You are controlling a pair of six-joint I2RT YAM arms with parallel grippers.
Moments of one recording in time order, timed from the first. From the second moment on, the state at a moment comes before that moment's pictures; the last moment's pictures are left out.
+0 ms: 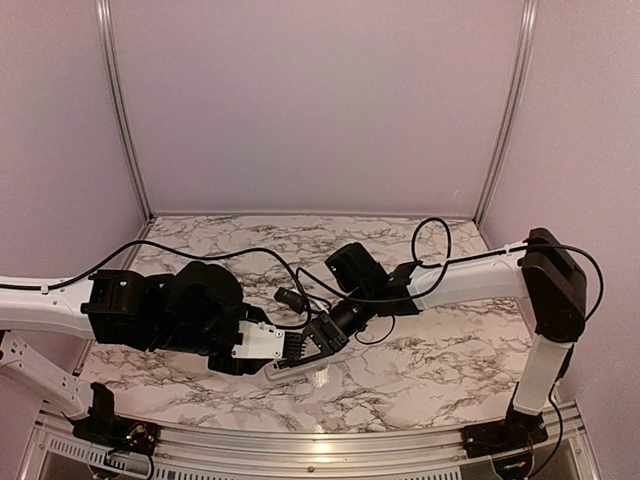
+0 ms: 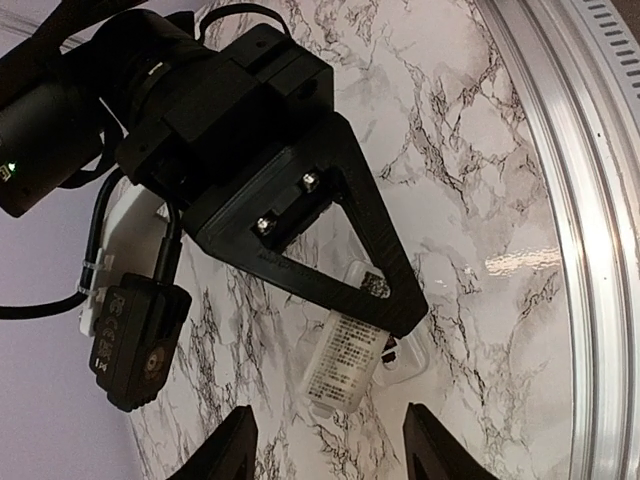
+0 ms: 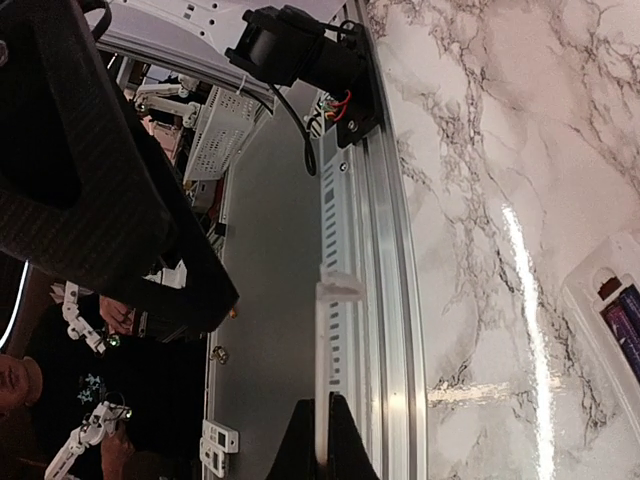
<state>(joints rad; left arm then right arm) -1.30 1.24 1.02 -0.57 -0.23 0.63 0.94 1.84 1.16 -0.13 -1.12 0.35</state>
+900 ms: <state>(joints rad) -1.36 1.32 1.03 -0.59 -0.24 0.68 1.00 1.86 1.20 -0.17 -1.14 0.31</state>
